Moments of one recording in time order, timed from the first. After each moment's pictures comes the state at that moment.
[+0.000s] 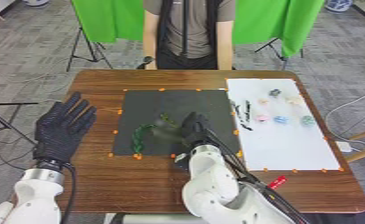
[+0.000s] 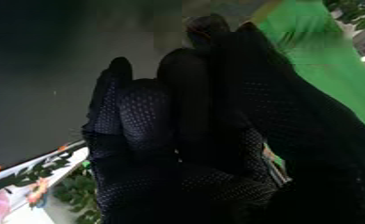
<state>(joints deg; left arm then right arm) 124.4 -54.6 -95.4 -125.7 18.2 14.4 13.8 -78.3 -70.7 38.1 -106.4 -126.4 16.1 54.7</state>
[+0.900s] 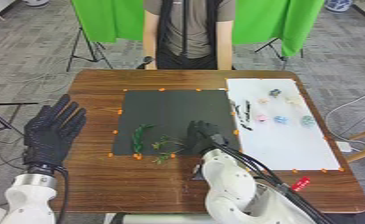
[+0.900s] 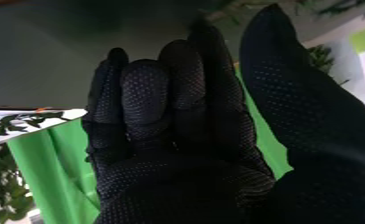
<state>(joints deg) 127.3 -55.8 -97.9 -125.9 17.8 14.2 16.2 -80.1 -62.3 39.2 -111.5 -132.2 -3.8 48.4</state>
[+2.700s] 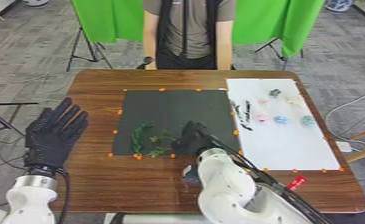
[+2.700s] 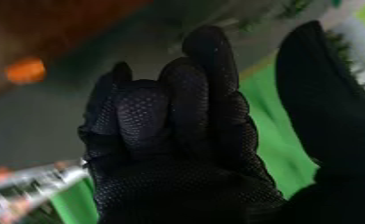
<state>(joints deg) 127.8 -55.9 -97.9 -125.9 16.6 14.4 15.5 -79.3 -63.0 37.9 -114.7 -122.0 3.0 52.5</state>
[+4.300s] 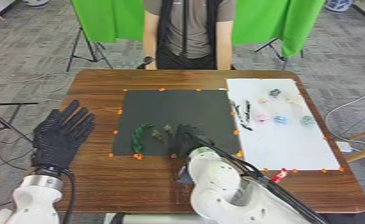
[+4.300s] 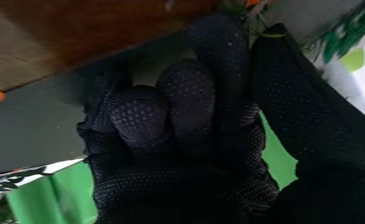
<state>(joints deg) 126.6 -55.9 -96.1 -125.4 16.4 14.4 14.0 -73.9 -66.5 33.9 -107.3 -122.1 -2.5 52.9</state>
